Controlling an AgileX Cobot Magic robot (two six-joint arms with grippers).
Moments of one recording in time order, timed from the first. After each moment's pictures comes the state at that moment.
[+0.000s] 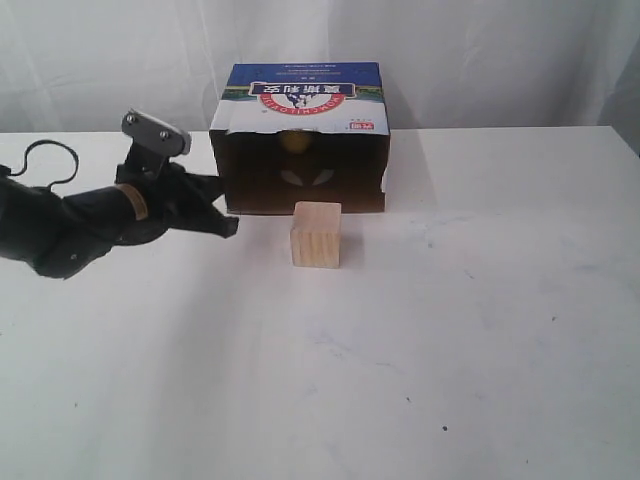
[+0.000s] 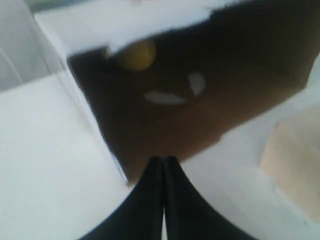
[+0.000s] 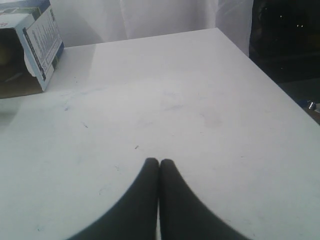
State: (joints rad) left arm -0.18 1.98 -0.98 0.43 -0.61 -0.22; right arm -0.09 0.00 0.00 0.02 0.36 0.11
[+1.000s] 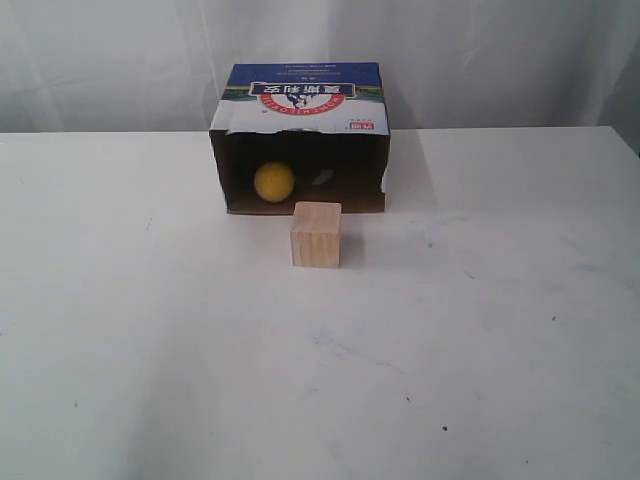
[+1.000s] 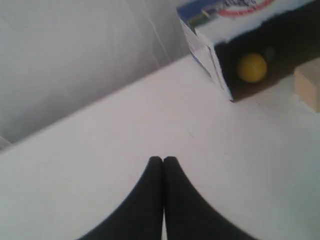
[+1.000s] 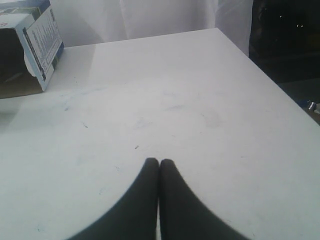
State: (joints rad) left arm -0.18 0.57 -0.51 0.43 0.34 -0.09; right arm -0.09 0.00 0.00 0.02 0.36 0.11
